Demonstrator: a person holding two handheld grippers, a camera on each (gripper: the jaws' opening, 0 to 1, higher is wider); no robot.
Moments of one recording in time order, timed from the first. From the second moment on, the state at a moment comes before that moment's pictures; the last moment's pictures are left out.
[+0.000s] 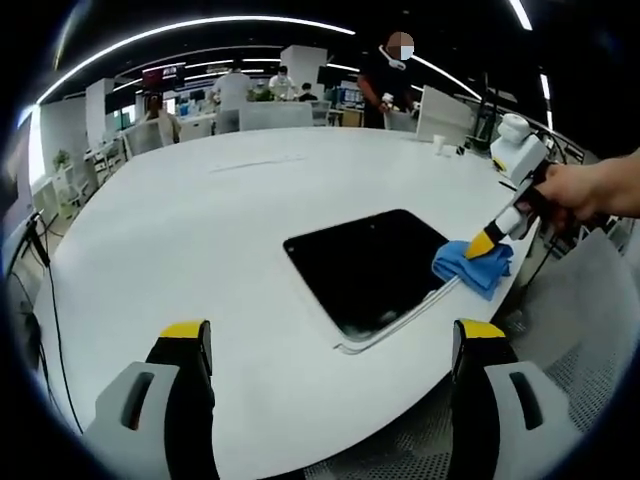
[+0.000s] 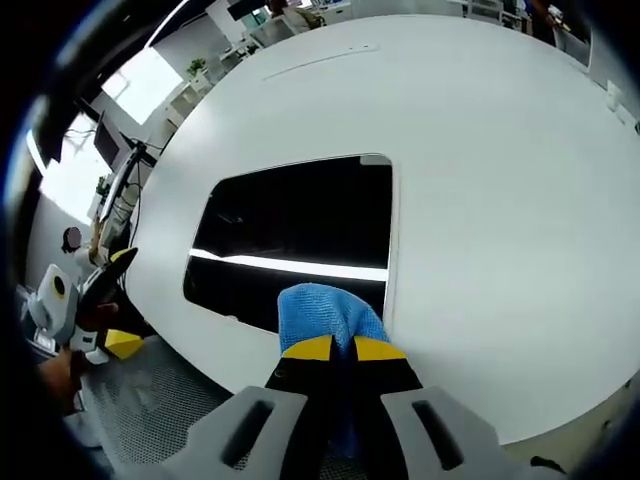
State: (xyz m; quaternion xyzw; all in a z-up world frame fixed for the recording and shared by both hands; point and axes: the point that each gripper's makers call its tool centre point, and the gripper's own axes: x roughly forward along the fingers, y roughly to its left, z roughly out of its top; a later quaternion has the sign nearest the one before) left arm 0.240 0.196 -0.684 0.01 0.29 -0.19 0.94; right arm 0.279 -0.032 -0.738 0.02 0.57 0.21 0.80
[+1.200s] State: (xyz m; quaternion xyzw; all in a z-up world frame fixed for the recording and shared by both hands) left arm 0.246 0.210 -0.679 0.02 0.26 -0.17 0.95; right arm 0.350 -0.024 -0.738 0.02 0.56 0.19 0.81
